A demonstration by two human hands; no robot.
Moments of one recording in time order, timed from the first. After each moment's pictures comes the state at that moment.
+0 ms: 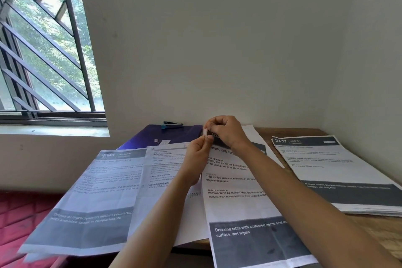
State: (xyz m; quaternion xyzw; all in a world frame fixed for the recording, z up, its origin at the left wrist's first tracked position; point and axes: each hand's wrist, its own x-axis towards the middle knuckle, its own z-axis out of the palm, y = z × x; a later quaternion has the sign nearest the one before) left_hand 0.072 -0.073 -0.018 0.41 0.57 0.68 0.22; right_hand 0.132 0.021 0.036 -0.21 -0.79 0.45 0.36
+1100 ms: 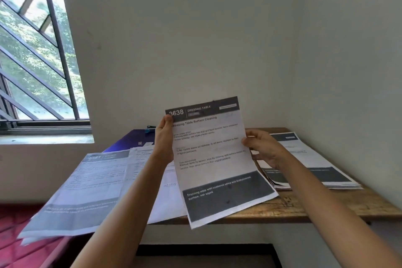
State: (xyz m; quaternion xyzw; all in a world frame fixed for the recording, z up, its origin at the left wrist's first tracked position) left_hand 0.081 -0.088 0.033 0.28 0.47 0.82 0.18; right_hand 0.291 0.068 0.022 -0.26 -0.70 0.60 0.30
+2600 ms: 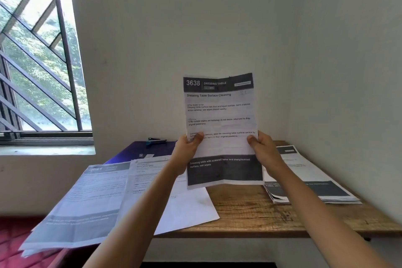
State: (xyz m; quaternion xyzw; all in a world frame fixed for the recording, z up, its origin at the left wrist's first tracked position) left_hand 0.115 -0.077 0.042 0.40 0.57 0.68 0.21; right_hand 0.292 0.051 0.040 -0.21 -0.74 0.45 0.46
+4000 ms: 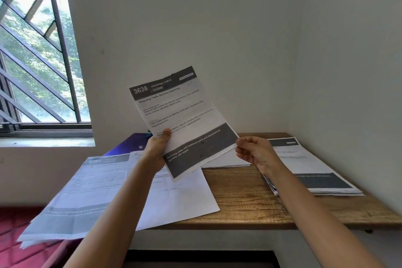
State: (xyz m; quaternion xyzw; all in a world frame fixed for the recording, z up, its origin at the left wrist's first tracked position) left_hand 0.073 -0.109 0.032 0.19 0.49 0.80 0.27; right_hand 0.283 0.047 0.020 -0.24 -0.57 0.69 0.38
